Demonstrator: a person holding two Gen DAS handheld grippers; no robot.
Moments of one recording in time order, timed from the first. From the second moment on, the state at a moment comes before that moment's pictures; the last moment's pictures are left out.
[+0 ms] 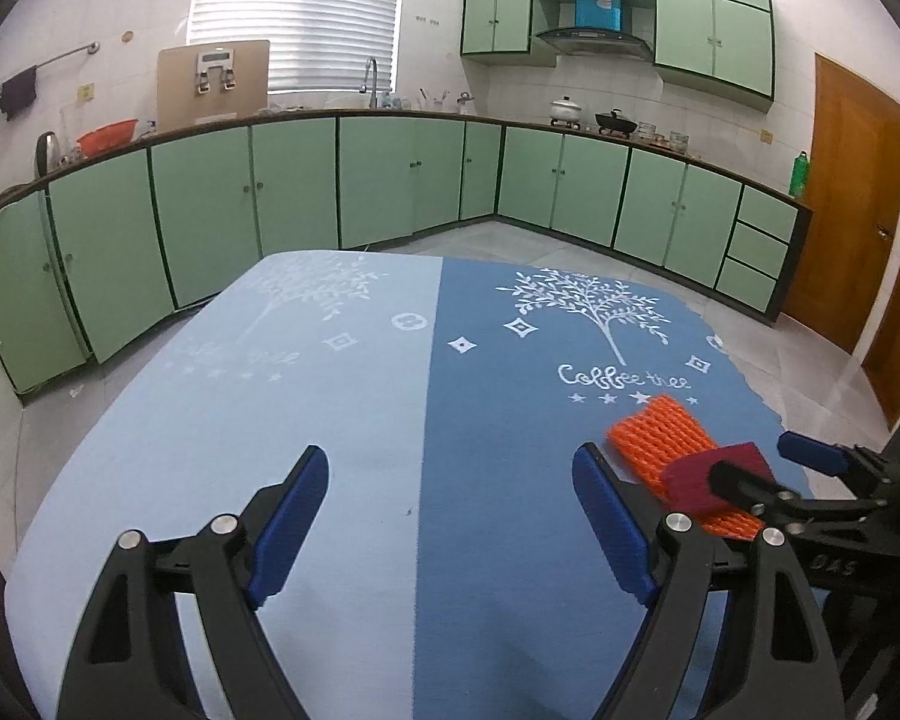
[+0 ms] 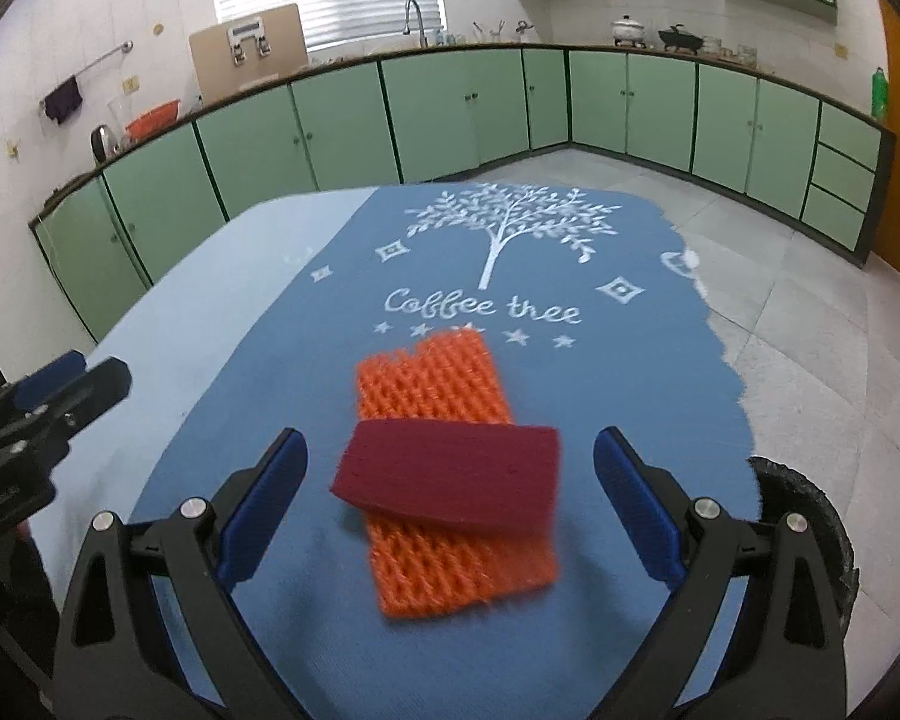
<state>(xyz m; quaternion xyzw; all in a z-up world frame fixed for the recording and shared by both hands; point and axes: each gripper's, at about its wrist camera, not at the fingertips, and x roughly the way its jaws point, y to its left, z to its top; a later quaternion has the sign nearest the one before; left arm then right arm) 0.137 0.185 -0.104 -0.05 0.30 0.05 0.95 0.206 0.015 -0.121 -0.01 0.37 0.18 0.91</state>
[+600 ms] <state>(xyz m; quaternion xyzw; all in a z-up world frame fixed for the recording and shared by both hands) 0.143 0.187 -0.113 -0.05 0.31 0.05 0.95 0.219 0.025 -0.142 -0.02 0.40 0.17 0.90</state>
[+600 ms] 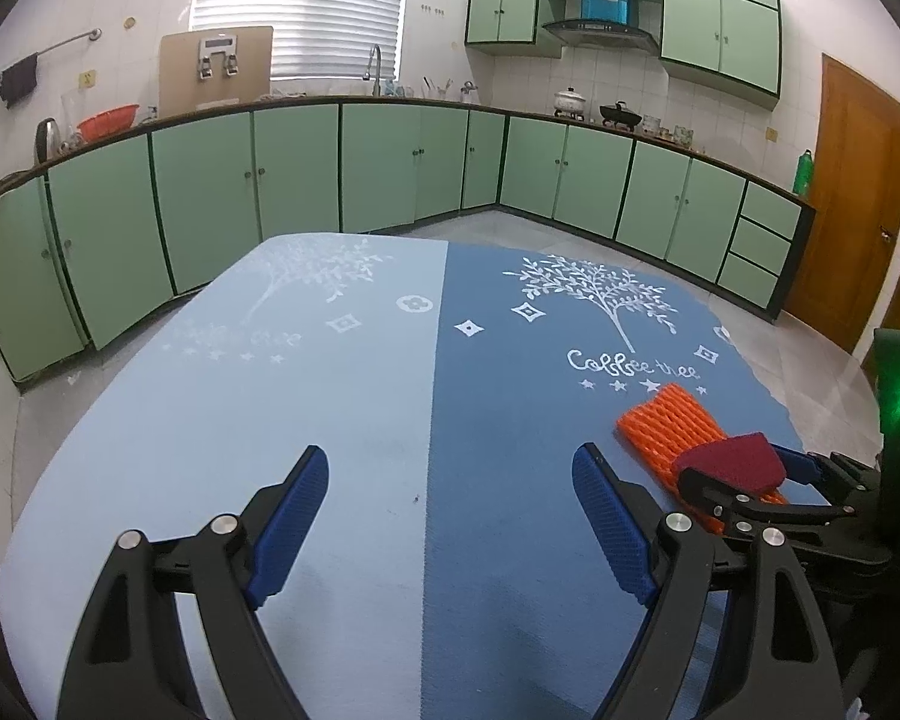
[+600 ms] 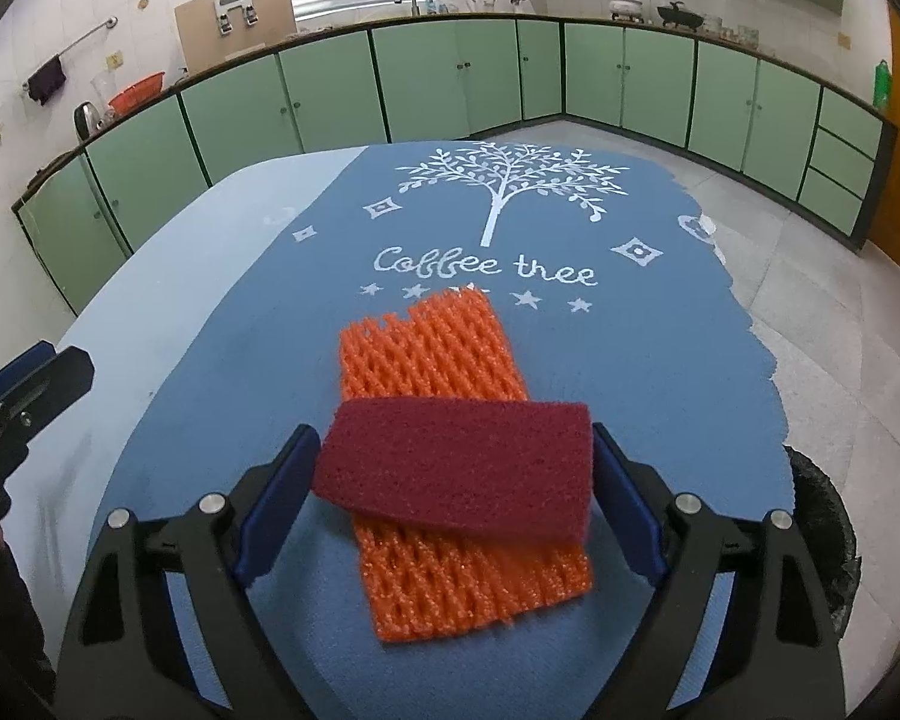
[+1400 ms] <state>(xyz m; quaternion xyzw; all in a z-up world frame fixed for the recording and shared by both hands) 0.149 0.127 -0.110 -0.05 0.31 0.01 0.95 0.191 -0.052 -0.102 0.01 0.35 0.13 0.93</state>
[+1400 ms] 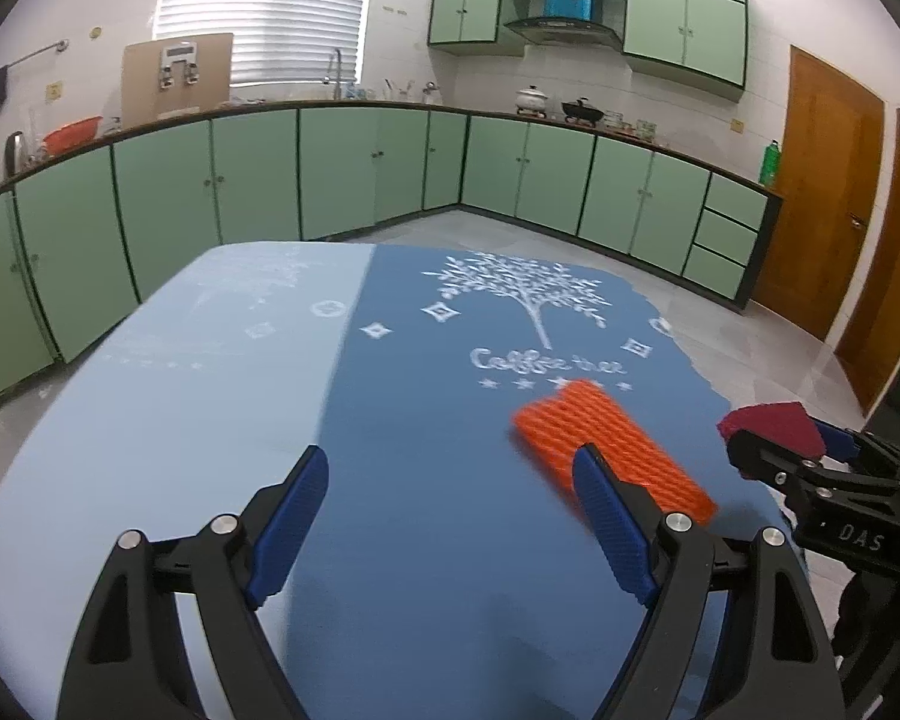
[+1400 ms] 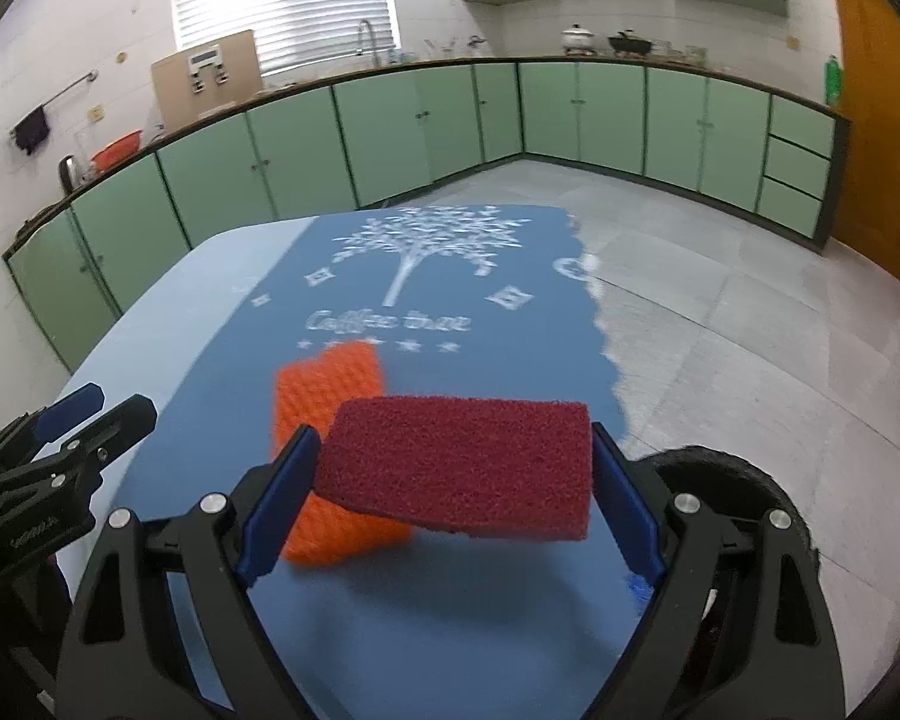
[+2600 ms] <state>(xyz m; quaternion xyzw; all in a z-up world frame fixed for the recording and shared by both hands) 0.185 0.019 -0.151 -0.03 0.38 -0.03 0.93 0.177 -0.149 -0.121 0.05 0.35 0.08 0.93</state>
